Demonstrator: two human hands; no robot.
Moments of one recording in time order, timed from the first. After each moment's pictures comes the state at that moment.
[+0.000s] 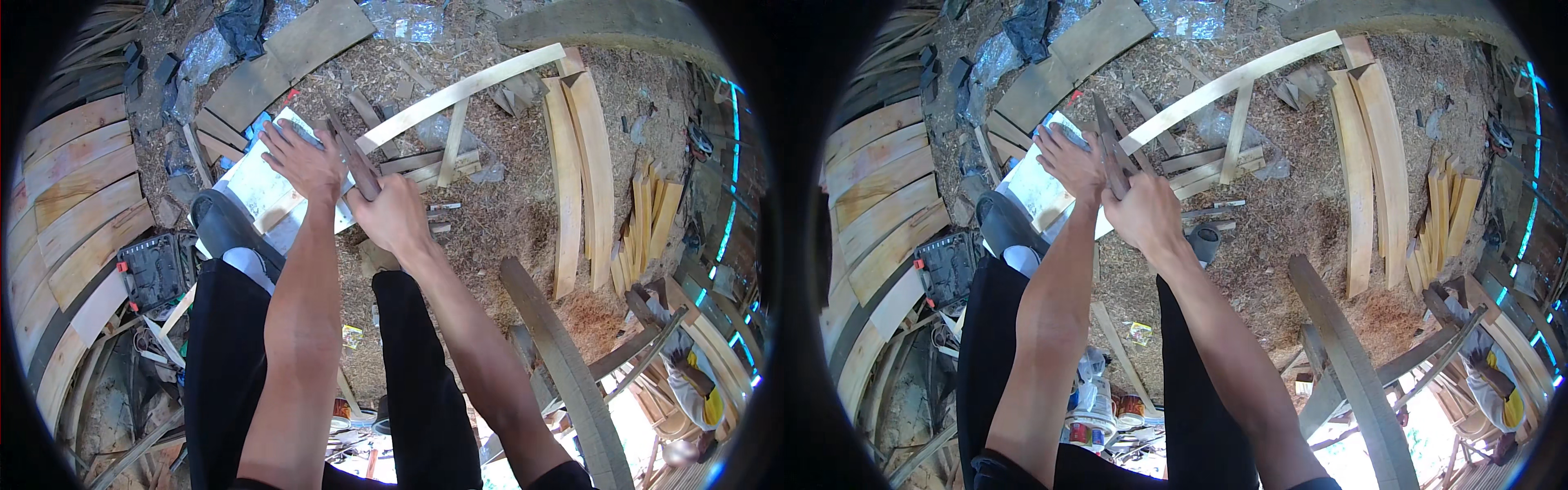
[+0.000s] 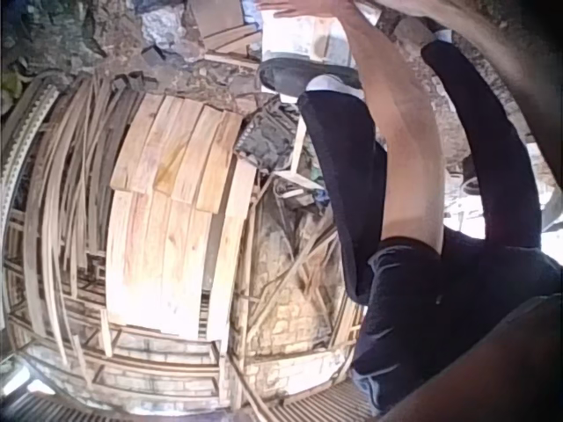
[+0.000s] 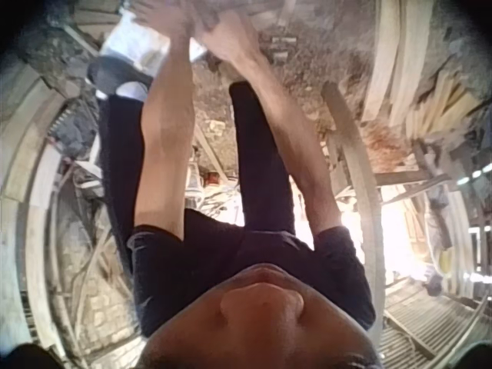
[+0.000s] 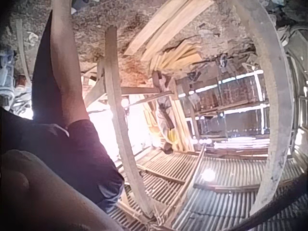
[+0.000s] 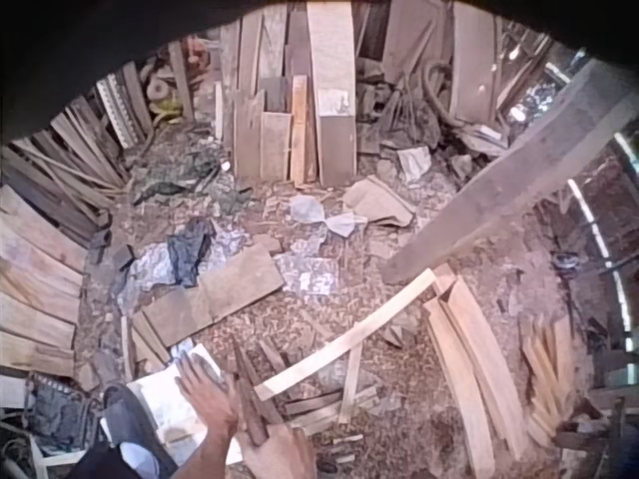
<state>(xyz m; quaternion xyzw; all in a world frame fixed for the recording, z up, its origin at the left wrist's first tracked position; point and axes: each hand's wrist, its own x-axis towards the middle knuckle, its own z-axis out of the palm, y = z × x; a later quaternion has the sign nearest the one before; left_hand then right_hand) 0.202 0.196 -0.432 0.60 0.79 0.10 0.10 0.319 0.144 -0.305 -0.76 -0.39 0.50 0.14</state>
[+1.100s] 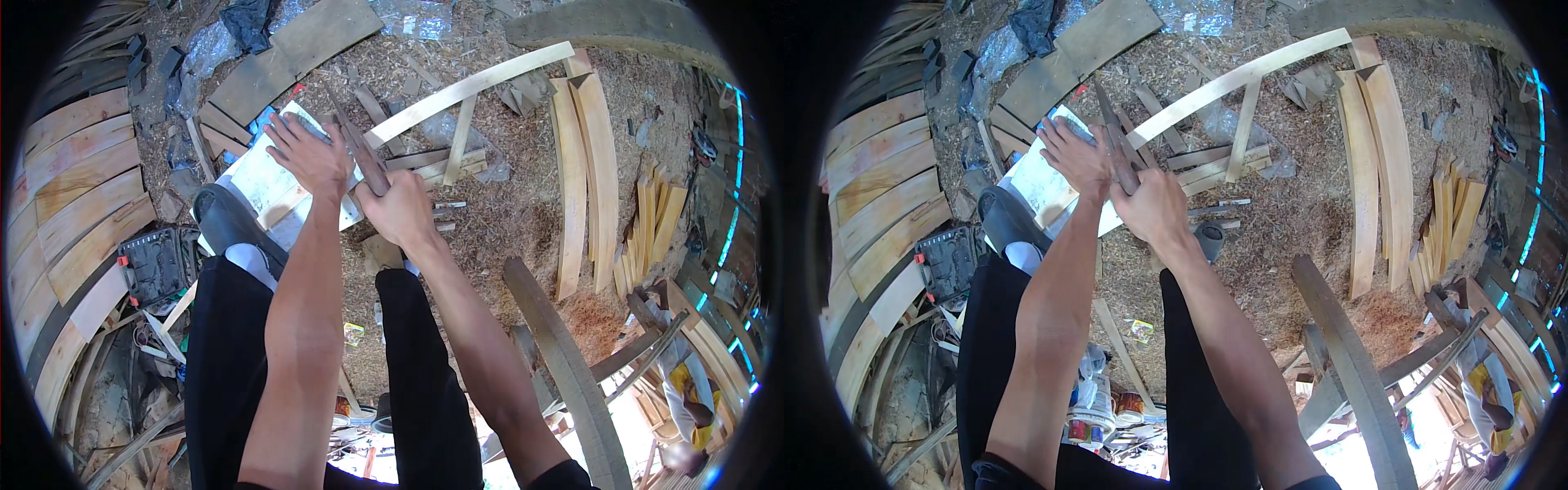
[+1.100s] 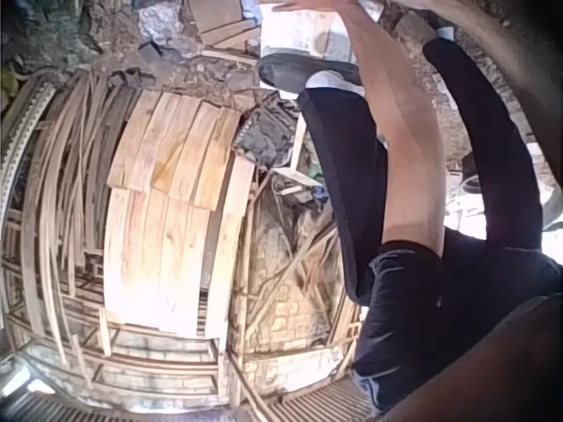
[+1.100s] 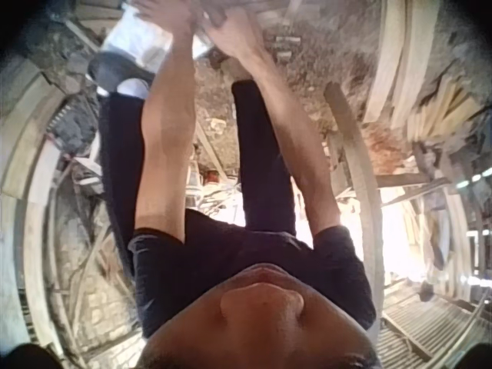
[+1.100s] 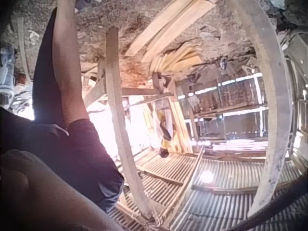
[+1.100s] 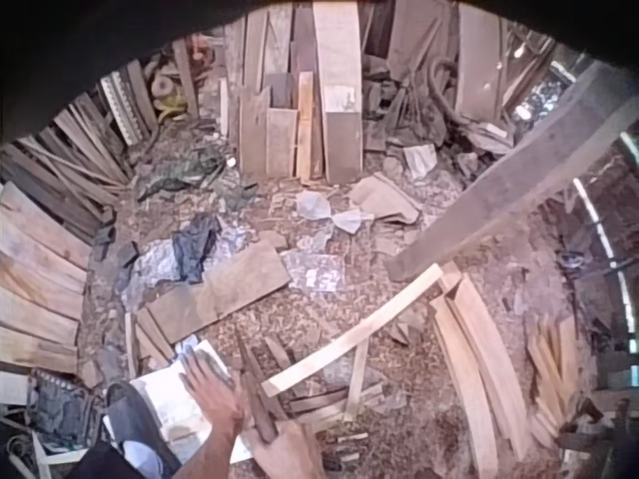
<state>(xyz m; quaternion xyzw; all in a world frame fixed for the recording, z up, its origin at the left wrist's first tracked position) 0.201 0.197 -0.433 0.60 0.79 0.11 0.09 0.318 0.141 -0.322 -0.76 -0.40 0.49 0.15</state>
